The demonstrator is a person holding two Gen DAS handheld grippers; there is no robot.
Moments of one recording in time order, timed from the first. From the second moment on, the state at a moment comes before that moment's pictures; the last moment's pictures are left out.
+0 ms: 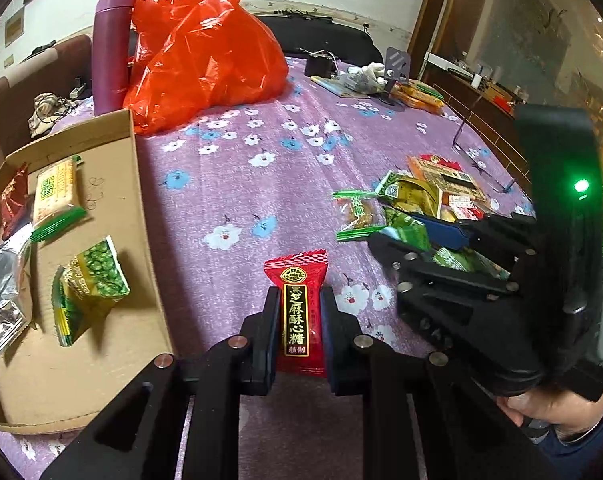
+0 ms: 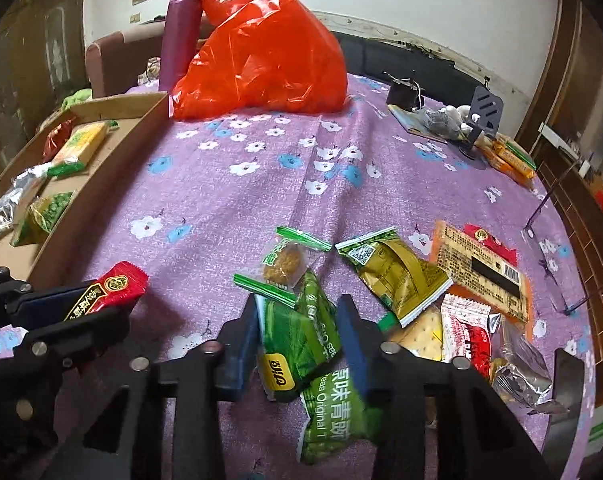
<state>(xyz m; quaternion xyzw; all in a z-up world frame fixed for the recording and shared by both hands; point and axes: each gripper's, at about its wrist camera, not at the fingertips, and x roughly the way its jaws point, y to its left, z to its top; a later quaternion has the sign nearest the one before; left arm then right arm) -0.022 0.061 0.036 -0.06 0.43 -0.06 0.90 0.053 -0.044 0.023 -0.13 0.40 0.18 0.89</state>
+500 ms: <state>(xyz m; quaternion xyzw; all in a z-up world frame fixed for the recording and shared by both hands) -0.025 0.074 0.048 -0.08 0.41 -0.05 0.91 0.040 -0.060 0.064 0.04 0.33 0.30 0.89</state>
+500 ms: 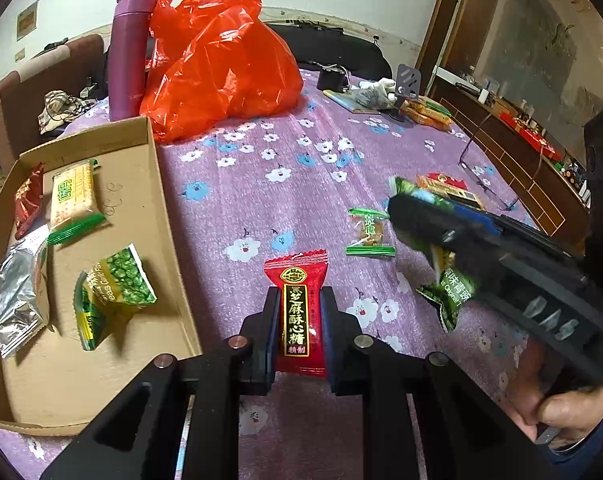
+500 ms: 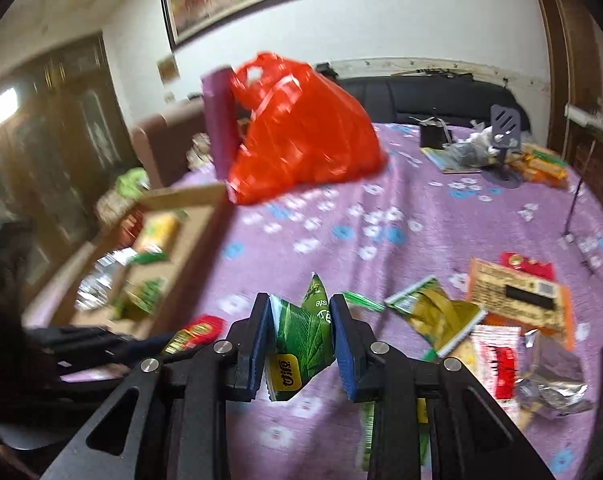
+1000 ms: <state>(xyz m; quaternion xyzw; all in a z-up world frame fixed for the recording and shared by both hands) -0.033 0.092 0.063 -0.08 0.39 -0.03 0.92 0.040 -0.062 0.062 0.12 0.34 0.35 0.86</state>
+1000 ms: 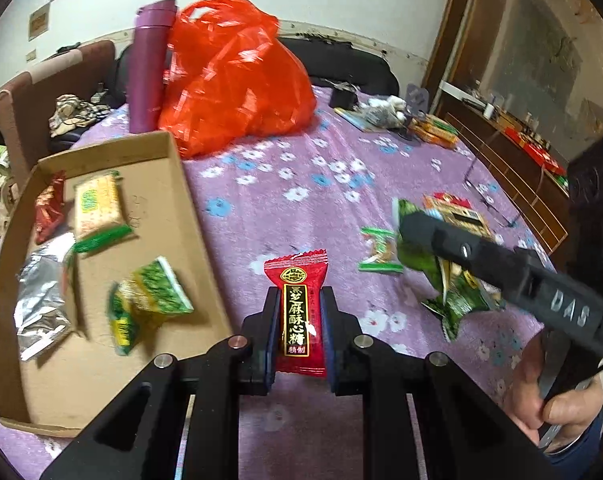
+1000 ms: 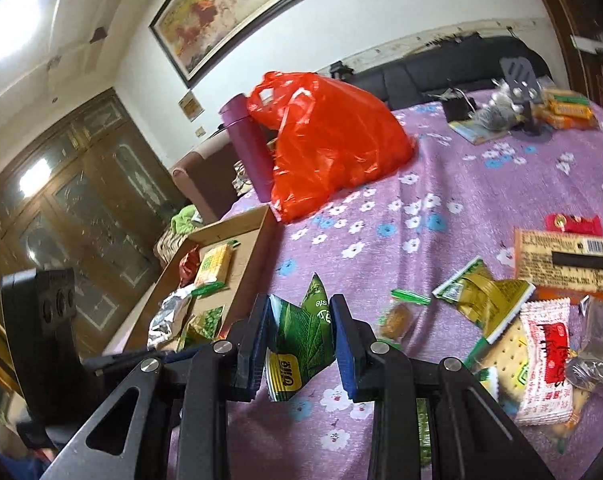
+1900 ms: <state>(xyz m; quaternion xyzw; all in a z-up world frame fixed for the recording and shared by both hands) -0.051 0.215 0.034 -0.16 0.39 0.09 0.90 0.047 0.054 0.069 0.11 0.40 0.42 0.81</state>
